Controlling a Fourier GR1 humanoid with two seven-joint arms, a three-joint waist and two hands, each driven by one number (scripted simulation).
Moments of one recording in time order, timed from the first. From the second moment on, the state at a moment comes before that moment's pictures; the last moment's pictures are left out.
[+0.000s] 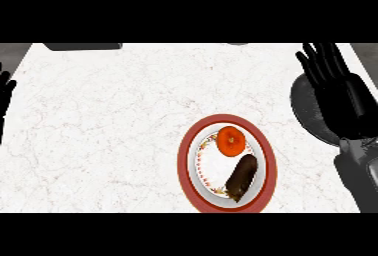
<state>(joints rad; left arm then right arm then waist) -0.13 0.60 0.03 -1.68 0.24 0.31 0.19 -0.38 -0.45 0.15 -1.62 -0.48 -0.15 0.02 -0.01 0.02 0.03</state>
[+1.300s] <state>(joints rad) -0.15 0.36 -0.09 -1.59 0.29 0.25 0.19 0.05 -0.72 0.35 -2.06 0.41 -0.46 0.44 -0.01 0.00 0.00</state>
